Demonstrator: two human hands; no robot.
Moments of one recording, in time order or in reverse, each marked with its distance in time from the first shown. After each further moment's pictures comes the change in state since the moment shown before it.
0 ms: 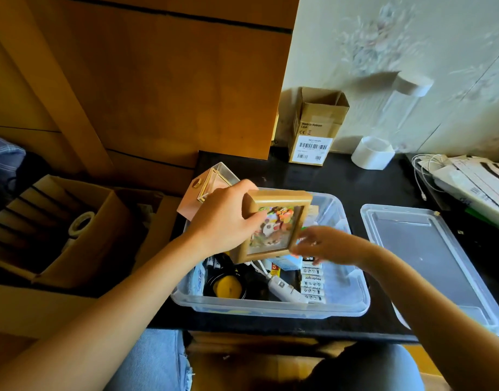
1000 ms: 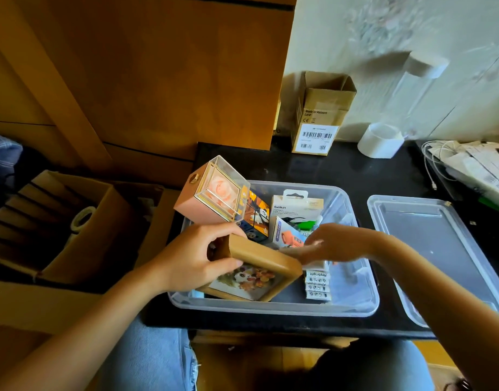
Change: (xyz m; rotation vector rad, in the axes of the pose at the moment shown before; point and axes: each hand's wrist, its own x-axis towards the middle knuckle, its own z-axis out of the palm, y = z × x) left_hand -0.048 -0.033 -0.015 -0.239 -0.375 -0.016; right_hand 0.003 -0.010 -0.006 -0.392 -0.099 0.067
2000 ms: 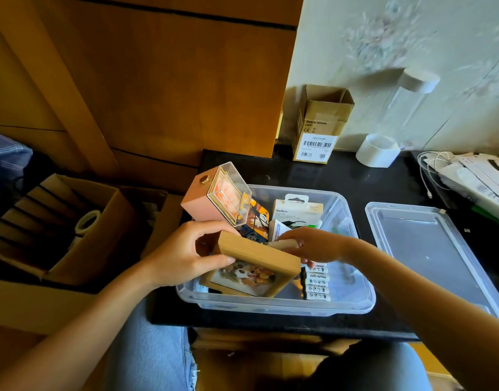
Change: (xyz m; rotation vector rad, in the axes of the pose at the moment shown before) left_hand -0.016 0.001 -0.011 -0.177 0.062 0.042; right_hand 0.010 -0.025 0.012 0.243 -0.003 -0.097
